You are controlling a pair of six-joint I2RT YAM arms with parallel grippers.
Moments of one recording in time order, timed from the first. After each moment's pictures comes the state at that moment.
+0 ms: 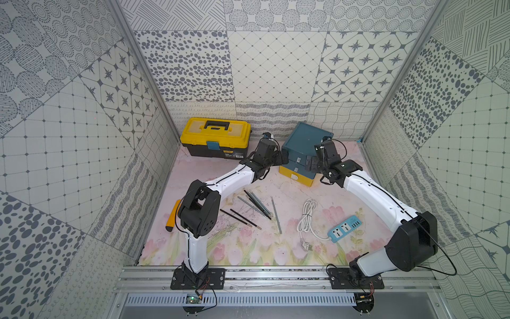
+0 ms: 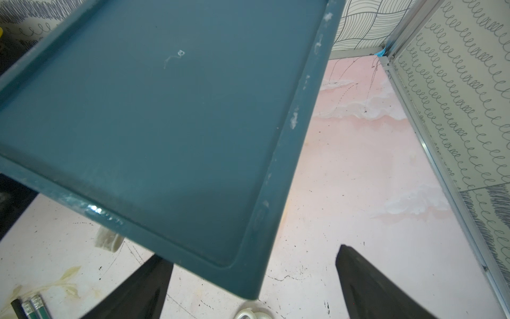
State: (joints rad) left arm -0.57 1.95 1.54 -0.07 -0.07 -0.53; right arm 0.43 1.50 1.32 -0.59 0.43 0.39
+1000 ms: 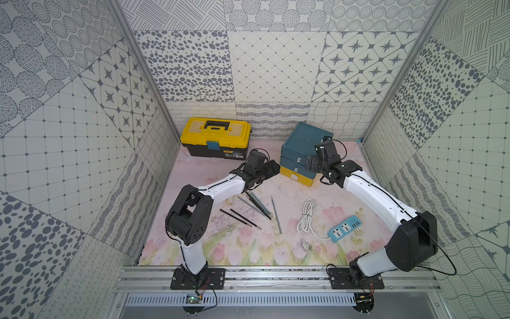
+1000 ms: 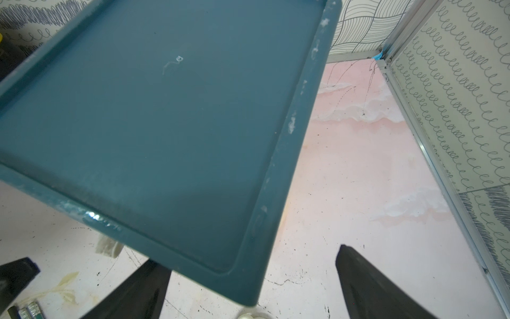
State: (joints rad) left arm -0.53 1.83 1.24 -0.03 0.14 -0.91; right arm 0.43 1.50 1.31 -0.58 0.44 0.38
